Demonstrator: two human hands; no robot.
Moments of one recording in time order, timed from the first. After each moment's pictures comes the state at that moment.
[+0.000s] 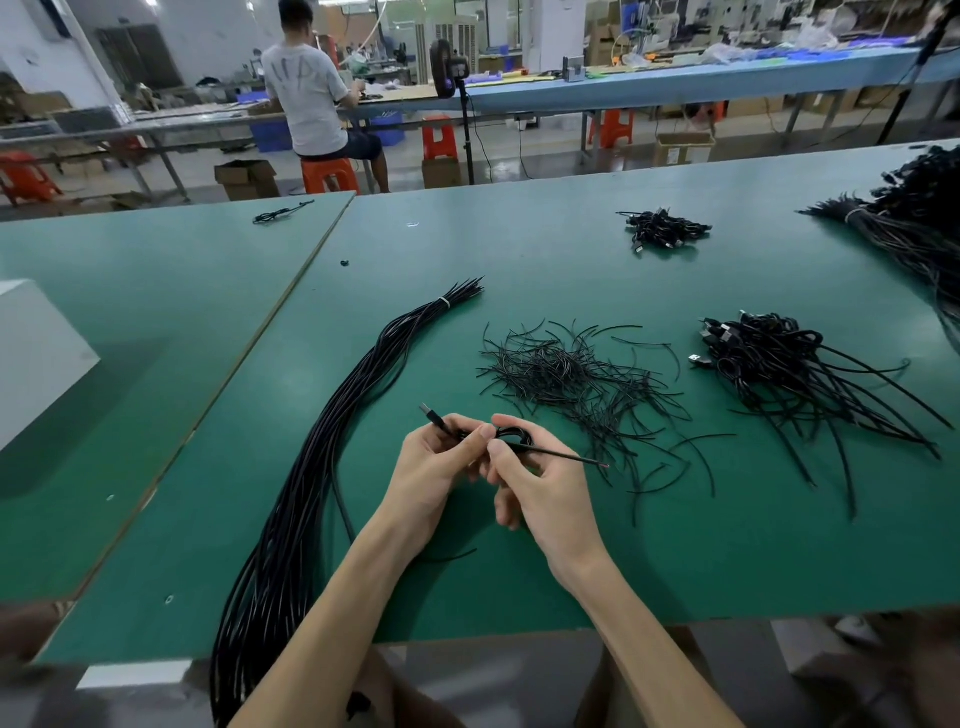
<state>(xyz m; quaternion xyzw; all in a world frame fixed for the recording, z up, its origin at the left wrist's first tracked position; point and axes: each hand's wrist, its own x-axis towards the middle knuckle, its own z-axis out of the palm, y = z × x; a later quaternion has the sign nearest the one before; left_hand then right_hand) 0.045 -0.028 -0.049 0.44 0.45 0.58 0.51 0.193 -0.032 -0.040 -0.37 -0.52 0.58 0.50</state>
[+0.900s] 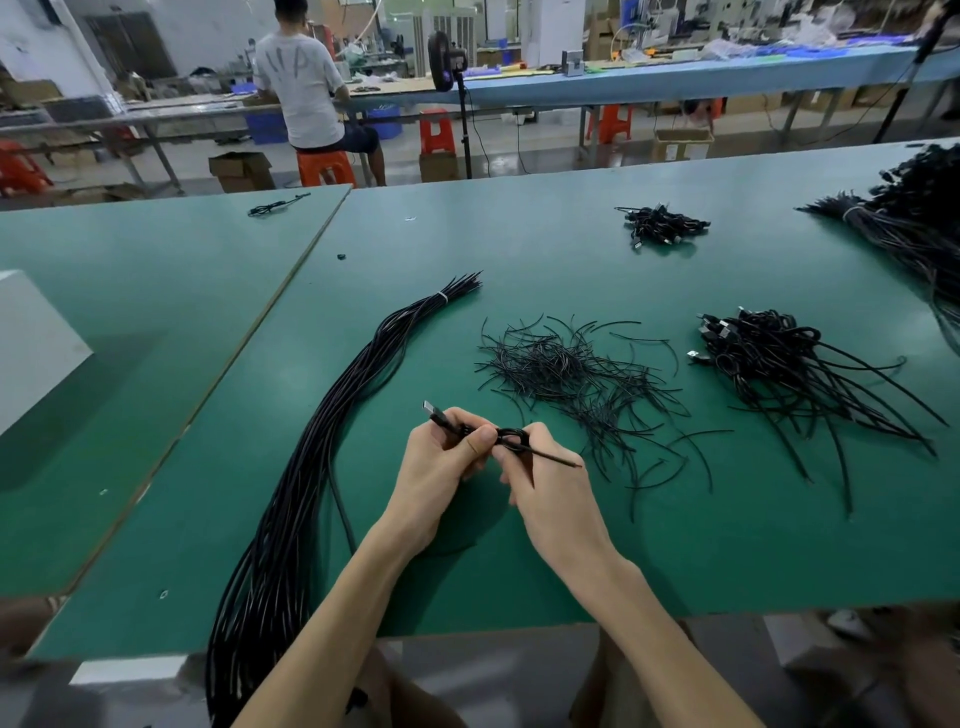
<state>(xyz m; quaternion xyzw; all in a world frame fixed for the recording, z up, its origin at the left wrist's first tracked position) 0.048 -0.028 -0.055 0.50 0.48 0.57 0.43 0.203 -0.027 -0.047 -0.48 -0.72 0.33 0.39</state>
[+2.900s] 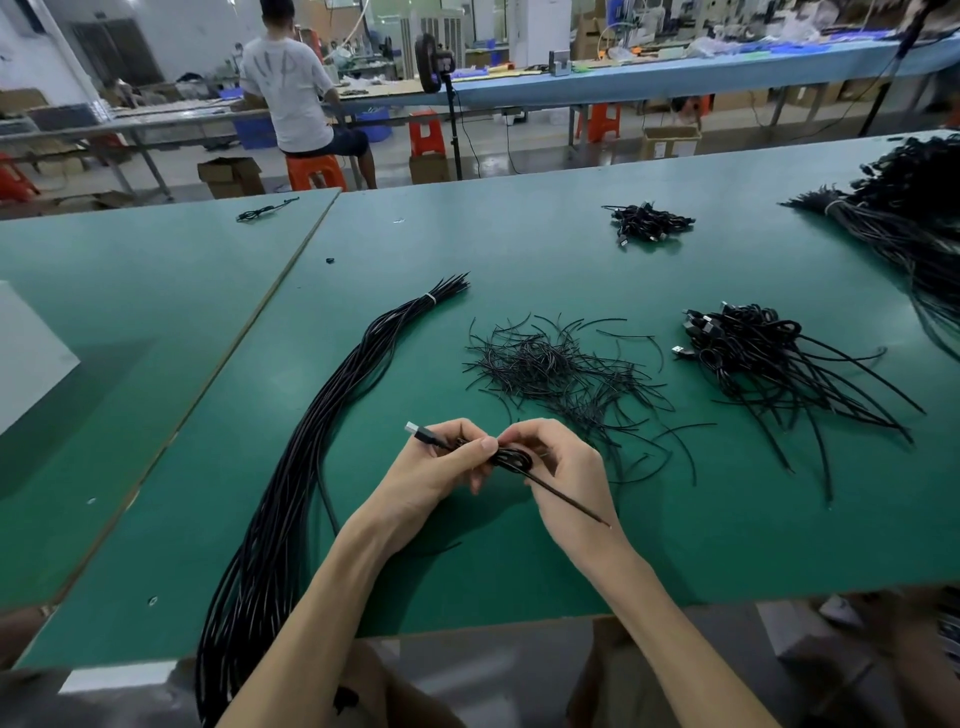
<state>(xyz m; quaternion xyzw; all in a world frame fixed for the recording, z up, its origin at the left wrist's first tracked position) 0.051 -0.035 -0.037 0.52 0.44 0.50 0.54 0.226 -0.022 -0.044 -0.41 -0.66 0.40 0.49</state>
